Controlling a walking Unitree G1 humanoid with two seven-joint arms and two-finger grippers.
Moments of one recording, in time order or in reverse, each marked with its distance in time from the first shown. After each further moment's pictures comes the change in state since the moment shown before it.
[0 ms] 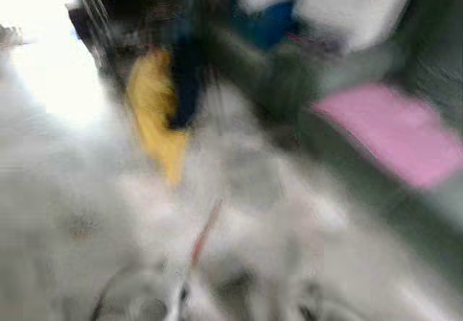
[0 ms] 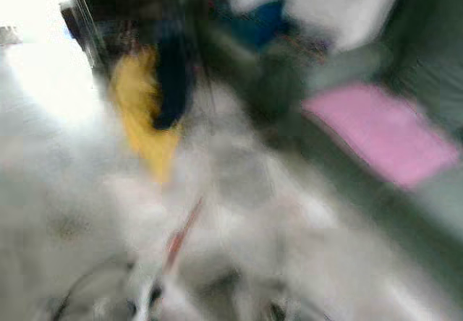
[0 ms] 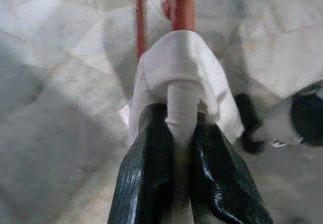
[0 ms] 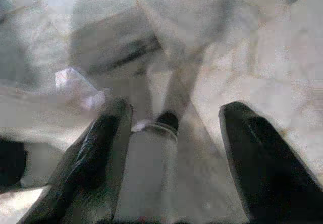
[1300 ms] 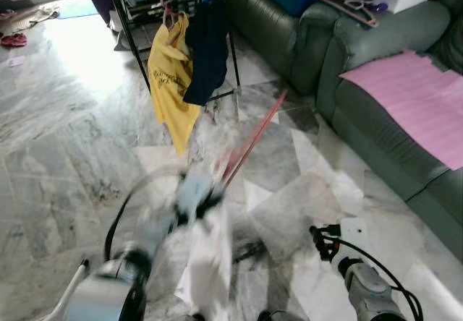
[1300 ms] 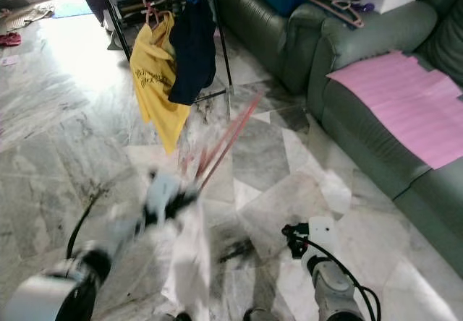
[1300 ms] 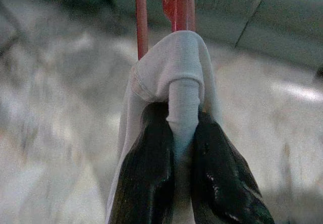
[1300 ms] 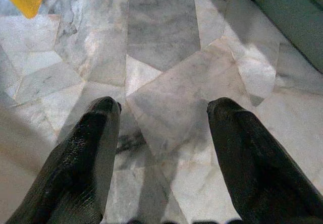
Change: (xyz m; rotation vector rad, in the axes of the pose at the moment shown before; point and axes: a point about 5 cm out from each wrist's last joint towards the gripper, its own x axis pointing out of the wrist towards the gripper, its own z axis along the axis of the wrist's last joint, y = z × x) left arm -0.023 0.017 0.185 0.299 -0.622 -0.288; right arm -0.008 -0.033 0.106 -0.013 -0.489 -0.042
